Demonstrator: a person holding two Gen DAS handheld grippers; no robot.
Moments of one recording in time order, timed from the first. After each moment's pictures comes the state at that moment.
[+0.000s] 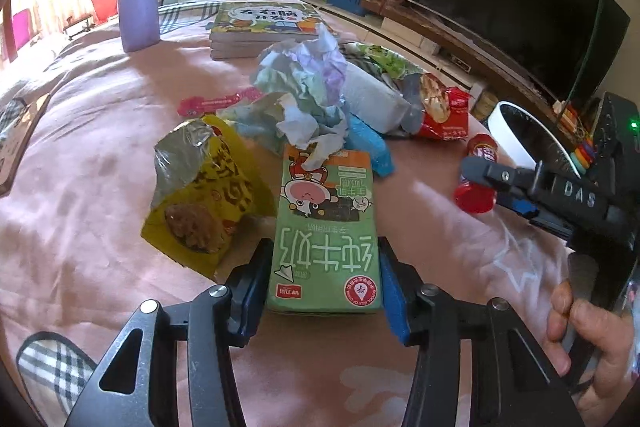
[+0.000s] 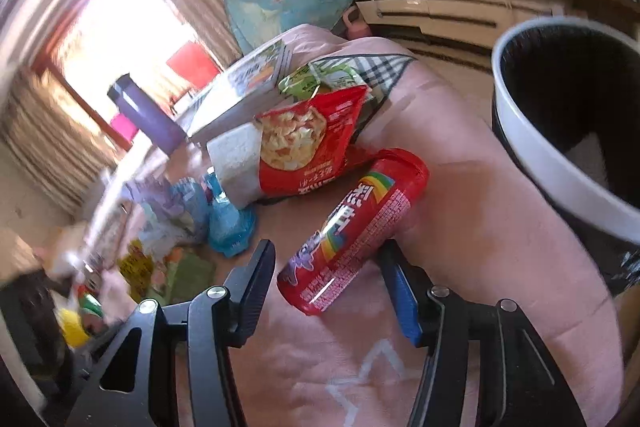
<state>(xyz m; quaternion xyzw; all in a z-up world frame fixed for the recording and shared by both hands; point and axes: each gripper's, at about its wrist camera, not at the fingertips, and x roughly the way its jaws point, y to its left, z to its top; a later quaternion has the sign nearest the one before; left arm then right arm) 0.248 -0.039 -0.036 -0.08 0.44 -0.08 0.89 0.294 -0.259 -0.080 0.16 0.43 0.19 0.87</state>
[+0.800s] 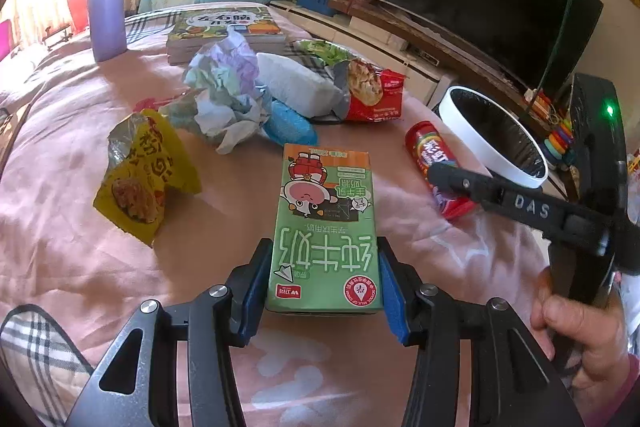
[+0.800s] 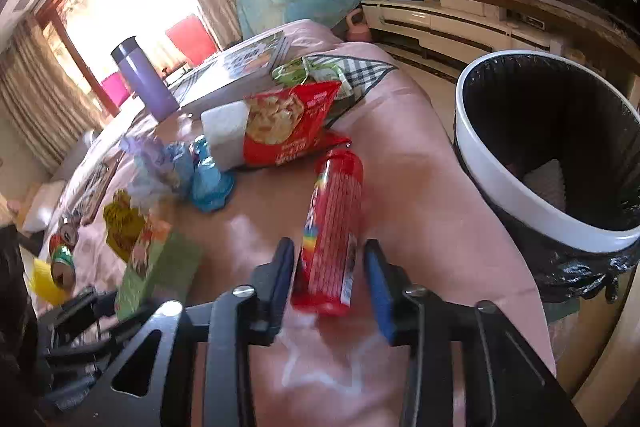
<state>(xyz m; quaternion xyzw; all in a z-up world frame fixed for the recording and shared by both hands) 0.224 -0.063 -0.030 -0.07 0.43 -0.12 0.89 0.270 -0.271 -0.068 0.06 0.43 0.18 0.88</state>
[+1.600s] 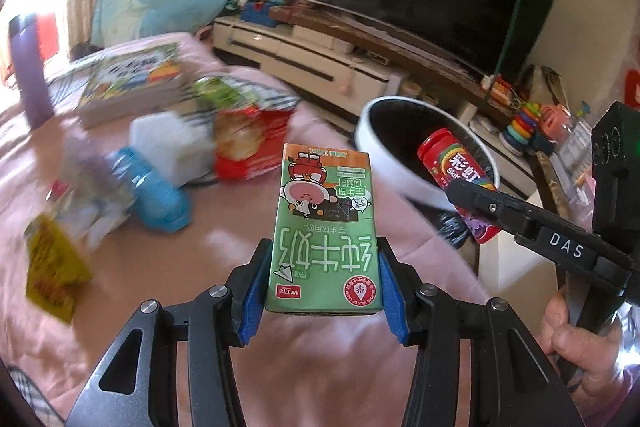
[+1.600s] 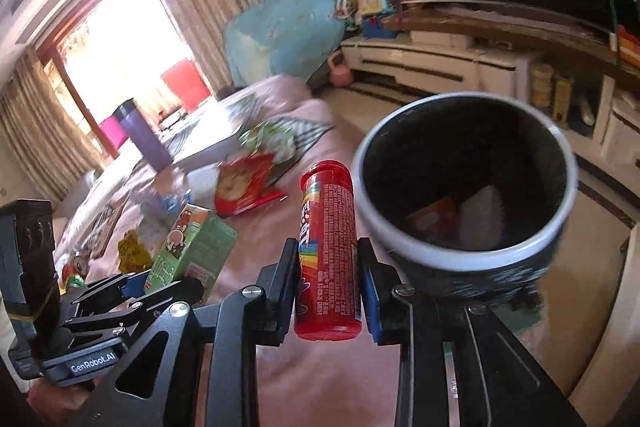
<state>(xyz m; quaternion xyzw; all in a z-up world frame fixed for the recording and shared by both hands) 0.257 -0.150 0.001 -0.04 0.41 -0.20 0.89 0.244 -0.358 -0.025 0.10 0.37 0.15 0.91</state>
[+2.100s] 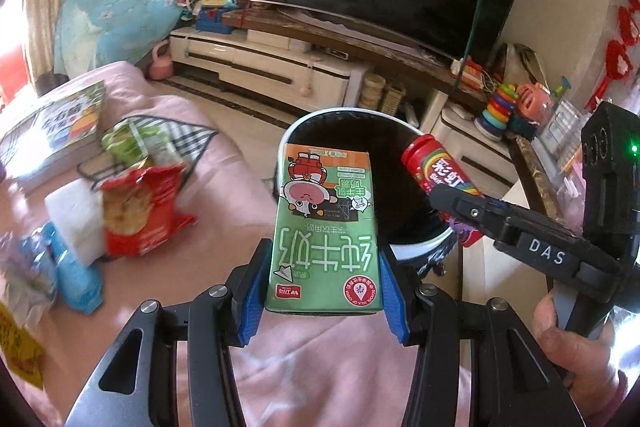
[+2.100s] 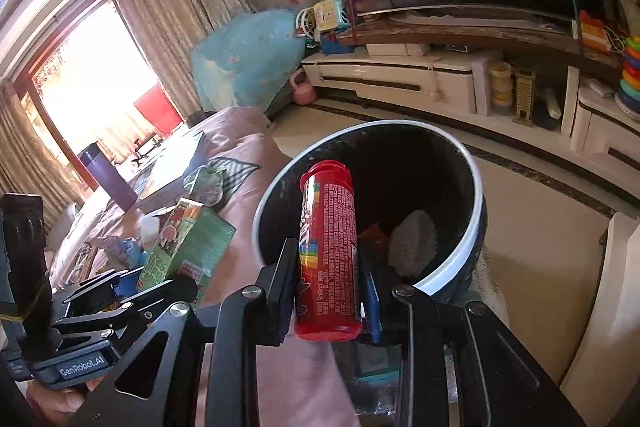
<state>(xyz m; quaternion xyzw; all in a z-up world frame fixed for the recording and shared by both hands) 0.314 -0.230 0.002 0.00 0.41 -0.24 0.88 0.270 -0.430 -0.021 0.13 0.36 0.11 0.92</state>
